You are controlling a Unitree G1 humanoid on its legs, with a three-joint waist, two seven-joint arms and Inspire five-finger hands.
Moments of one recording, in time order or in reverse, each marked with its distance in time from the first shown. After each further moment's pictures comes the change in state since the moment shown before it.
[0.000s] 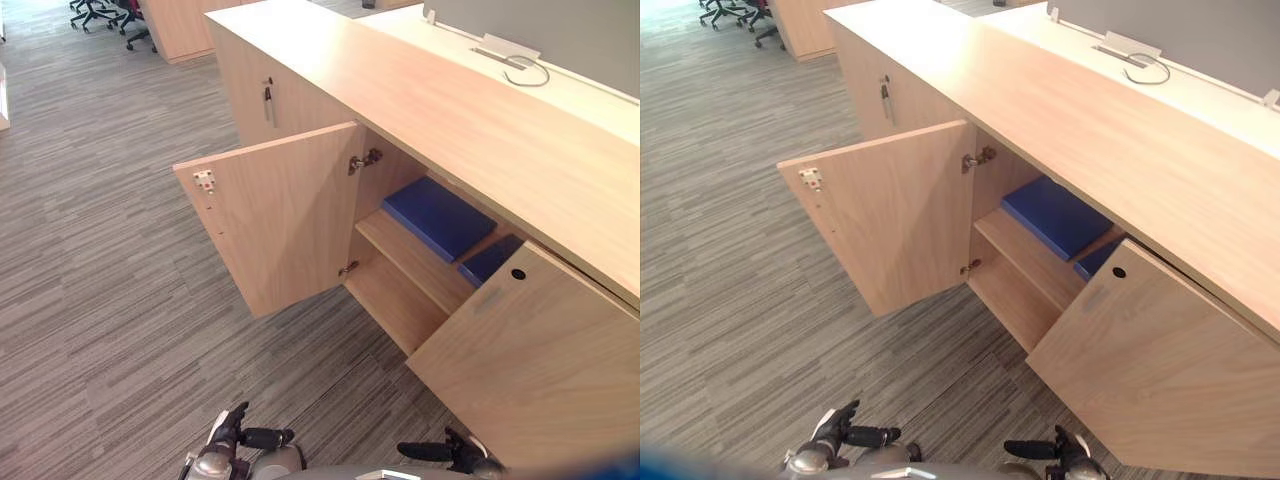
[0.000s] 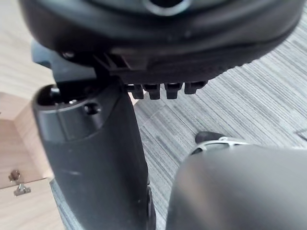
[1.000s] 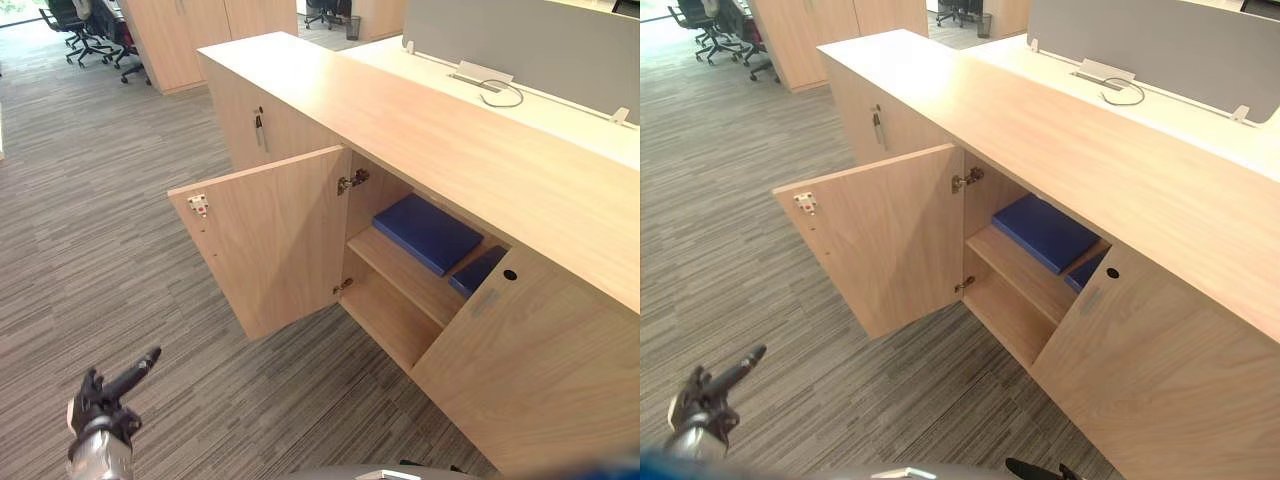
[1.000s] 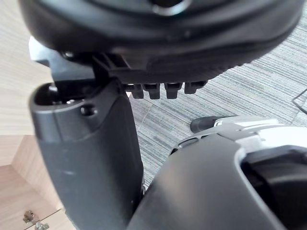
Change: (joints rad) left arm -0.101 0.210 0.618 -0.227 -0.575 -0.003 0.016; right arm 0.085 0.020 -0.062 -0.008 0.098 -0.019 0.030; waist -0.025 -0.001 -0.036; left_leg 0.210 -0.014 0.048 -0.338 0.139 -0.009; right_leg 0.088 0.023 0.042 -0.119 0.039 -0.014
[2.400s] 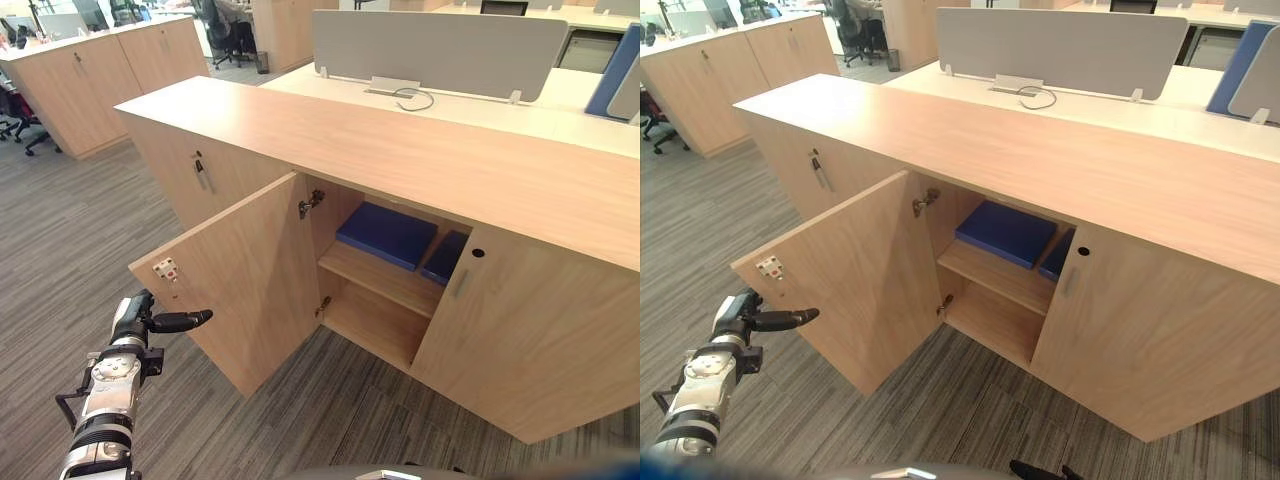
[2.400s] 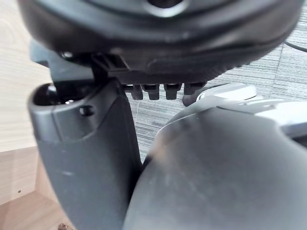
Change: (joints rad) left arm -0.103 0.147 -0.360 -0.101 0.408 0.051 -0.085; right arm 0.044 -0.014 0.003 -0.075 0.001 0.030 0.044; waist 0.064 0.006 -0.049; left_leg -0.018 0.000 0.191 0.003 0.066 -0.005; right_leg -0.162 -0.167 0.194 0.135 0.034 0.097
